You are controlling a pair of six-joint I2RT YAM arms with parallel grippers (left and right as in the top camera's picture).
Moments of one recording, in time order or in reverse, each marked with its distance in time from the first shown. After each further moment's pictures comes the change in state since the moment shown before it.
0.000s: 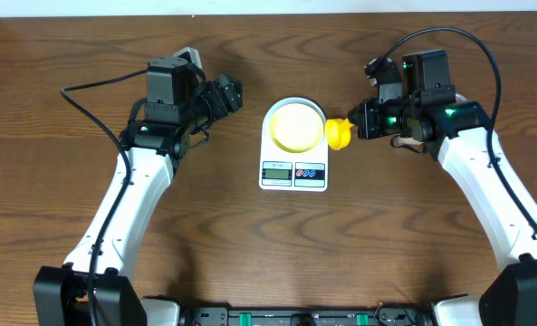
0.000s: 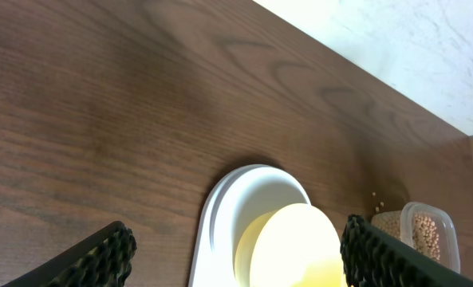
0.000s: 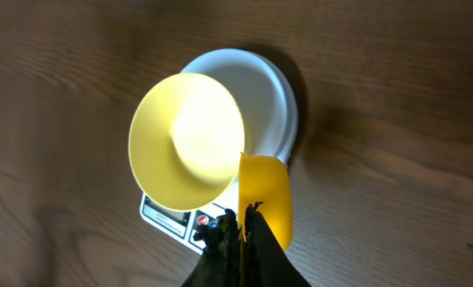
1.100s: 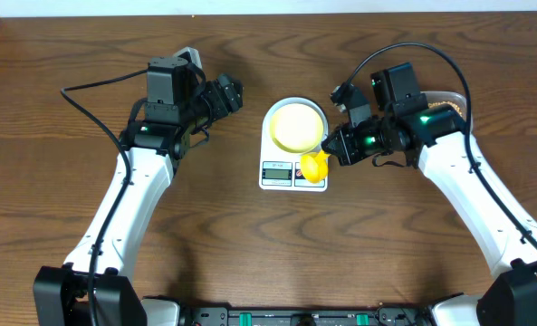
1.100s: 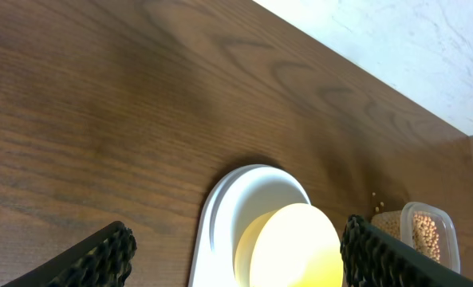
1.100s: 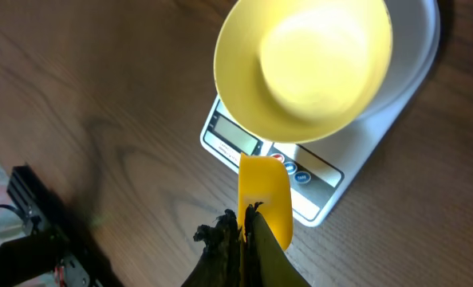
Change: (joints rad) left arm 0.000 0.000 0.000 0.000 0.000 0.000; right arm 0.128 0.000 0.000 -0.138 -0.112 -0.093
